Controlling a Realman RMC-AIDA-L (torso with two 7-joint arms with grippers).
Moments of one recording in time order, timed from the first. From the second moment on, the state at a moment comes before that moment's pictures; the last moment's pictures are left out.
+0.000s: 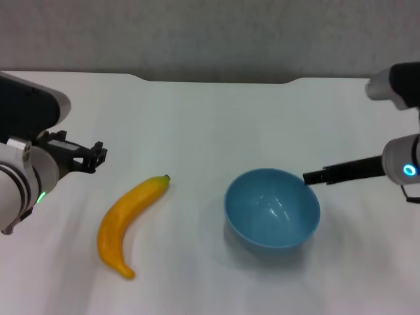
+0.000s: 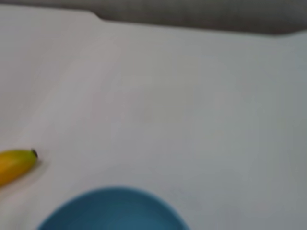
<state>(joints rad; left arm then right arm) -0.16 -2.03 -1.25 -1.61 0.14 0.70 2.84 0.58 2.00 1.73 1.02 -2.39 0.97 -0.42</state>
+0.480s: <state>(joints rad) -0.16 -2.03 -1.24 -1.57 0.14 0.68 2.83 0.67 2.01 1.69 0.86 -2.34 0.93 -0.43</state>
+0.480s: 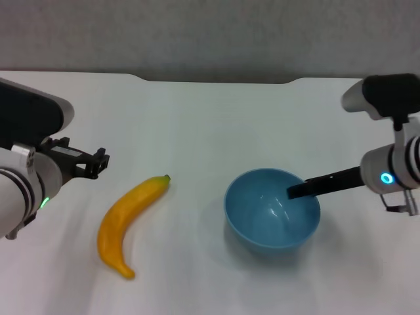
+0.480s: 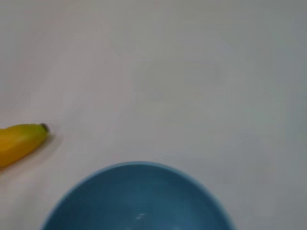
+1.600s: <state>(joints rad) -0.15 -2.03 -1.25 -1.54 0.13 0.63 2.80 0.75 2.01 1.68 0.67 -2.33 0.87 -0.44</state>
